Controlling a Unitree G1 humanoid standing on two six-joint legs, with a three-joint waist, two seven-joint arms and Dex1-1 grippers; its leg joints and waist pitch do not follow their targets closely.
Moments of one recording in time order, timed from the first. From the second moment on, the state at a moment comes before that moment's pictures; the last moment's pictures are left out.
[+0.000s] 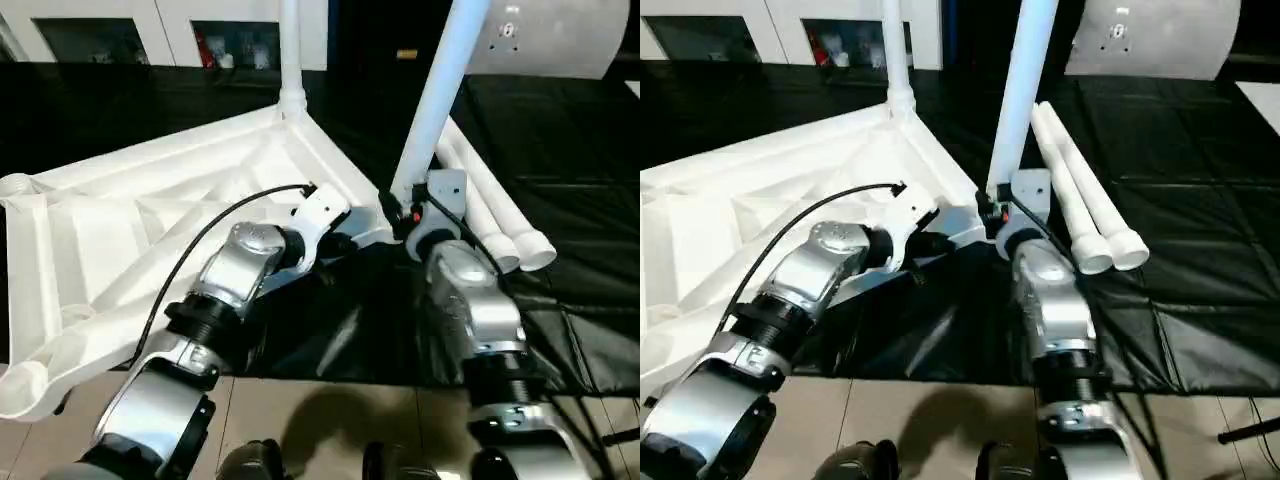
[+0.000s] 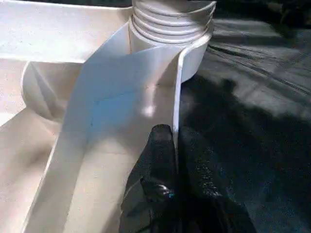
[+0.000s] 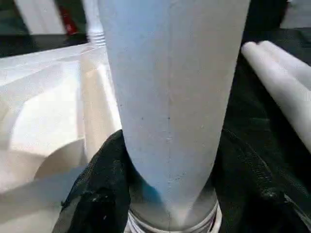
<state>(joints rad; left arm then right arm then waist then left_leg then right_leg) -0.77 0.12 -0.23 0.61 0.04 0.39 -0.72 -0.53 0.05 -0.09 0.33 0.04 0.26 0.12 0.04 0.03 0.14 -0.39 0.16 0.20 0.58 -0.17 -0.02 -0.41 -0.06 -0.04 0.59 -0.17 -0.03</state>
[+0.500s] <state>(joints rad) -0.76 0.19 -0.24 0.63 0.05 0.19 -0.83 -0.36 -0.01 -0.07 0.16 0.10 0.23 0.26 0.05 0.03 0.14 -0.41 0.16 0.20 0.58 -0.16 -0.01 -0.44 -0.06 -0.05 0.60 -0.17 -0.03</state>
